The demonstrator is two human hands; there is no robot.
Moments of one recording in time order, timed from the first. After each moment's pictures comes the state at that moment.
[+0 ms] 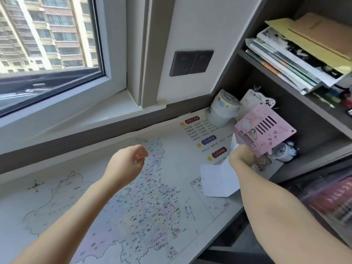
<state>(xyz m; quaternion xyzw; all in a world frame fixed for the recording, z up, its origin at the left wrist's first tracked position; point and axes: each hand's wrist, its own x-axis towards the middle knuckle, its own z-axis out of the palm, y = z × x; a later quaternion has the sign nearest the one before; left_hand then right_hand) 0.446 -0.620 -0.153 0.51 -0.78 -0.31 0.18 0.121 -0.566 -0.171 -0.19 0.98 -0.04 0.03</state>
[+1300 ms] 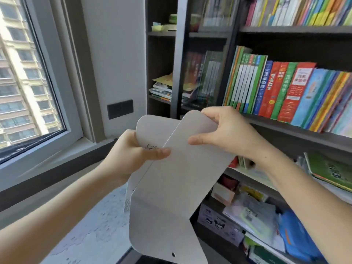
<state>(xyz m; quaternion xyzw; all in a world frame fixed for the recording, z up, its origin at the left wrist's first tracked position) 0.448 -0.280 0.088 0.19 -0.70 -0.62 0.29 0.281 -0.155 0.137 -0.58 0.72 -0.37 0.05</state>
